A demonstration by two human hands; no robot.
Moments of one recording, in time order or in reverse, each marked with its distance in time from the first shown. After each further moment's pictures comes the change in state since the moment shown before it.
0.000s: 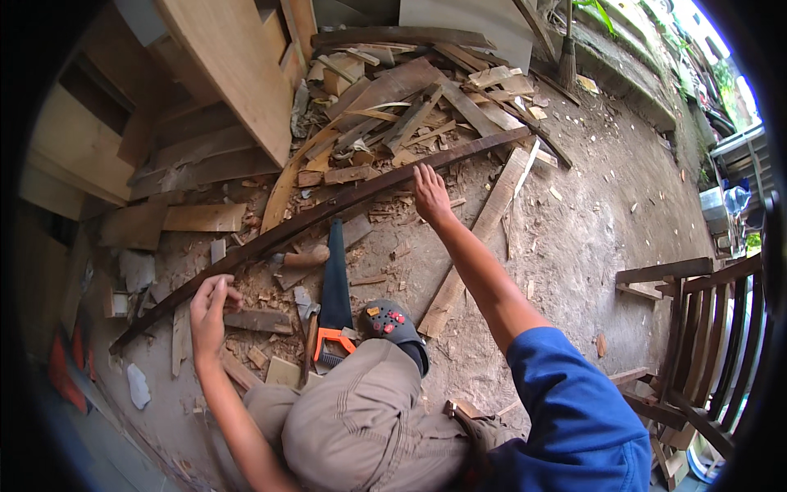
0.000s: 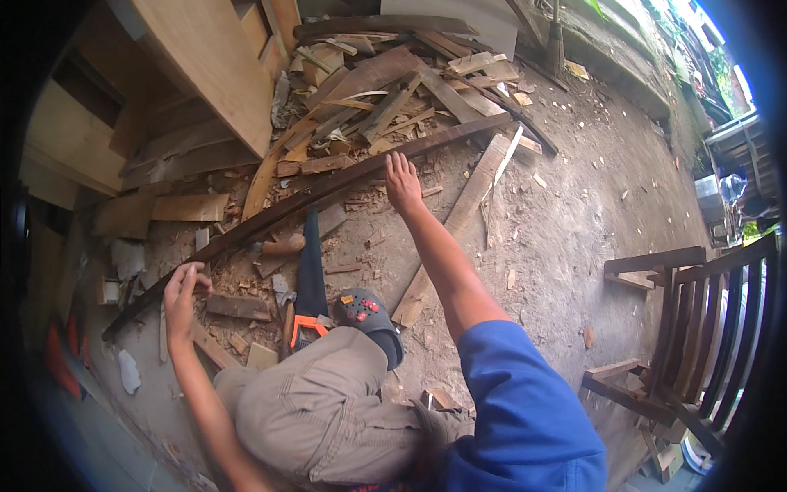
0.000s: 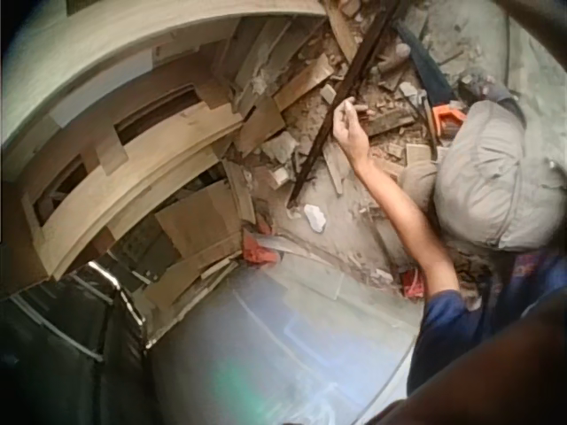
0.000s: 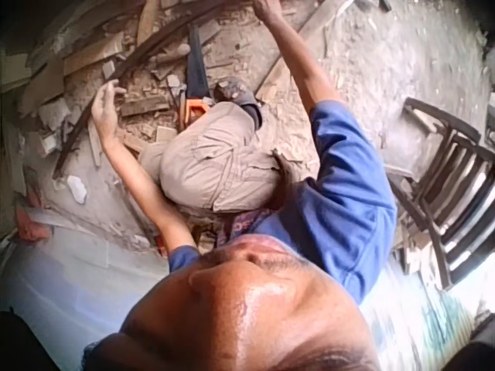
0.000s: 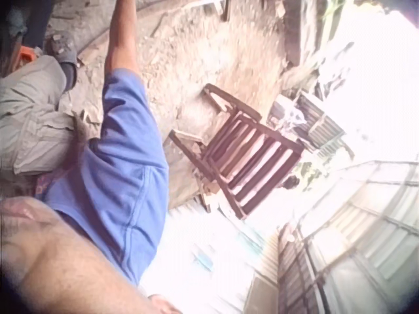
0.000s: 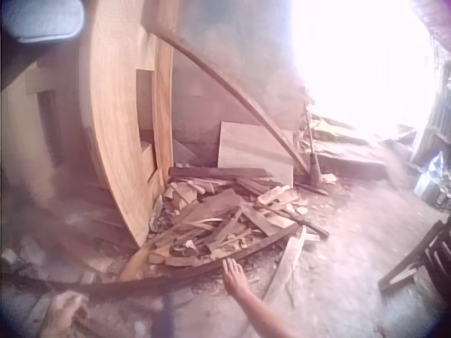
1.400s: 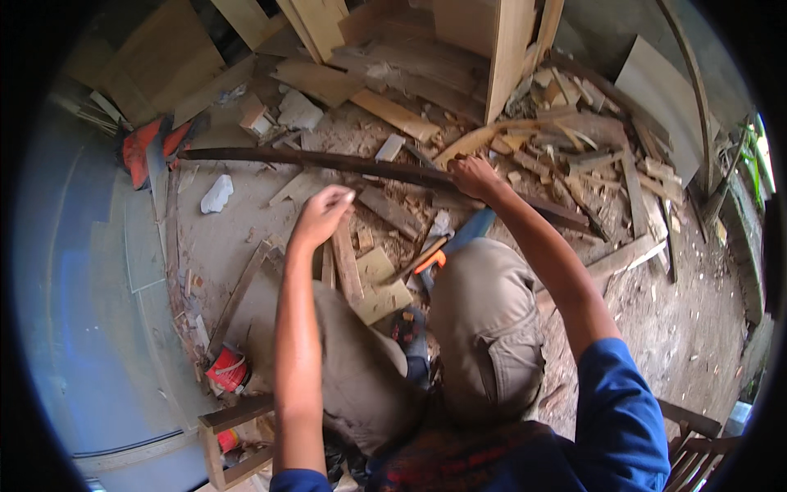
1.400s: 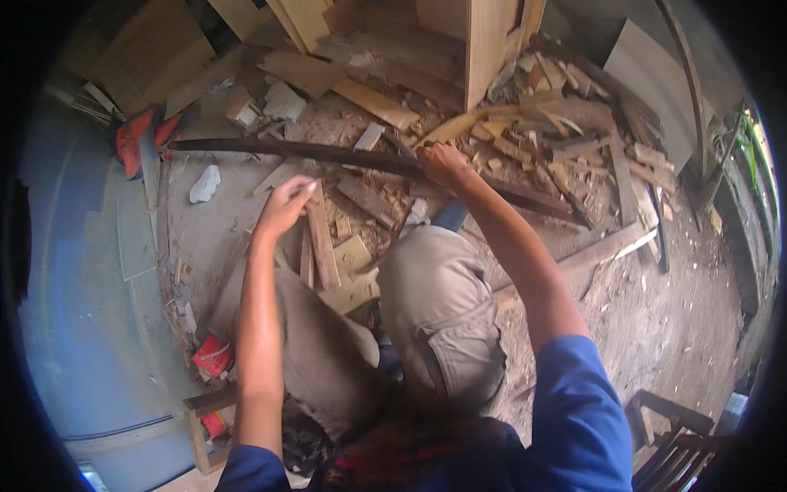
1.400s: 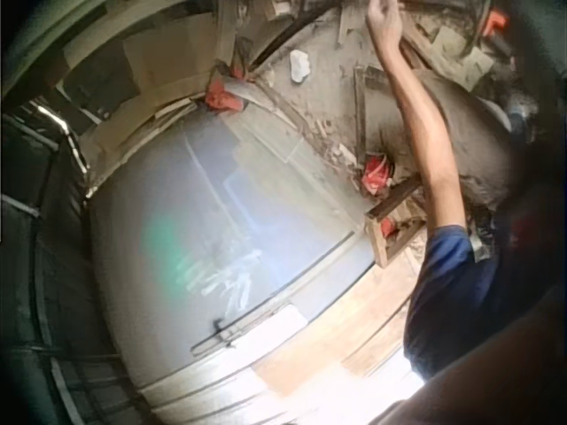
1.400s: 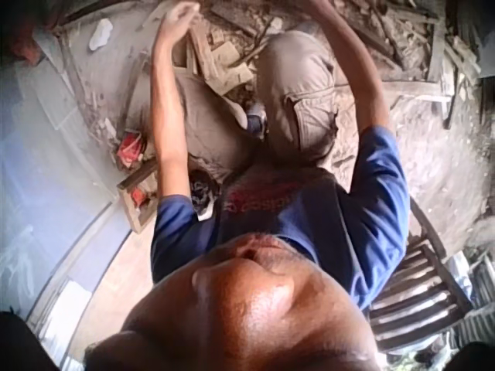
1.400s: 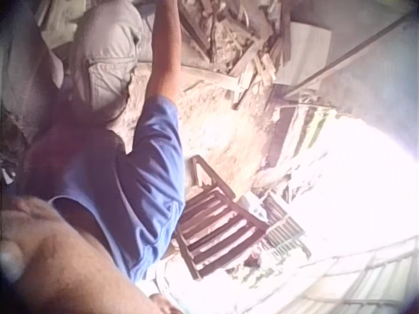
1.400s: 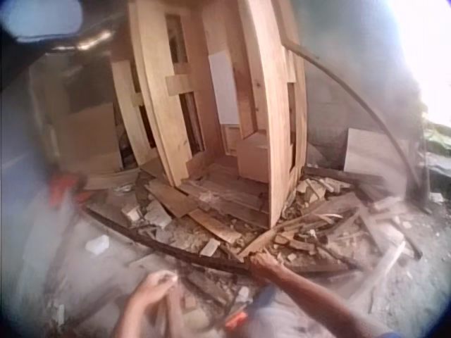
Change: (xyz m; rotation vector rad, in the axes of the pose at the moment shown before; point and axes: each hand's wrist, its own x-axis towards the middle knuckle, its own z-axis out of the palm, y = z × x) left_hand -0.155 -0.053 -0.089 0.027 0.263 -0.018; right_hand 0.028 -0.308 -0.128 0.283 -0.350 -0.831
